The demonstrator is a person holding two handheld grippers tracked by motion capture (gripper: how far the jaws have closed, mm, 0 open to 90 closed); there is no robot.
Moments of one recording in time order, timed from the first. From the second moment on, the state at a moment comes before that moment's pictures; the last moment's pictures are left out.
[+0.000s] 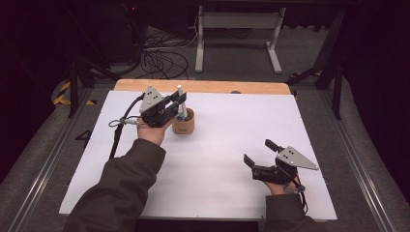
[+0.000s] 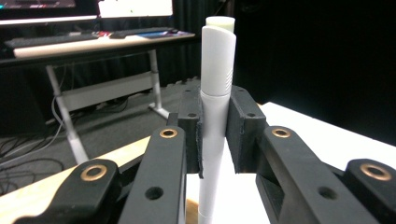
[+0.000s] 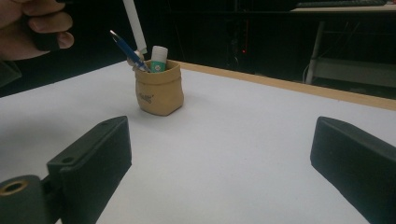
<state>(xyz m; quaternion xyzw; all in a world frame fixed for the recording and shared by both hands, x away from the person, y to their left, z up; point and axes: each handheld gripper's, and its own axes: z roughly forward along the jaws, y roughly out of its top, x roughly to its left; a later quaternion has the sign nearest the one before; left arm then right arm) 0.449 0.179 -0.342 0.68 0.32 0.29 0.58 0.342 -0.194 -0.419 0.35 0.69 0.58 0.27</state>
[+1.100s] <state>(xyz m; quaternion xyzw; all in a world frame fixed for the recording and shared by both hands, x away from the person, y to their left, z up) 0.470 0.165 -0.376 0.71 0.36 0.26 0.55 0.341 -0.194 -0.420 0.35 0.69 0.57 0.26</state>
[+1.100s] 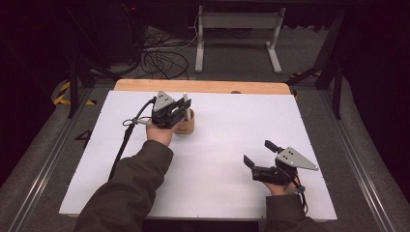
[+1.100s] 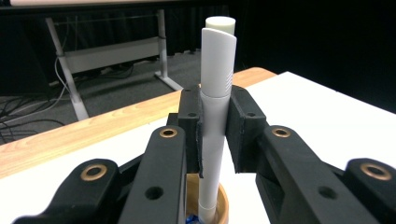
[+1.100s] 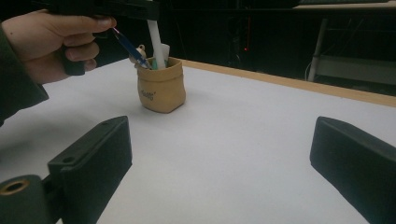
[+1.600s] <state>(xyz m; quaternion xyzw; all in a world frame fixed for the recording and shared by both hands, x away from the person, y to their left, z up) 0.472 0.165 -0.381 0.71 0.37 0.26 0.54 0.341 -0.194 -0.421 0.35 0.69 0.57 0.26</state>
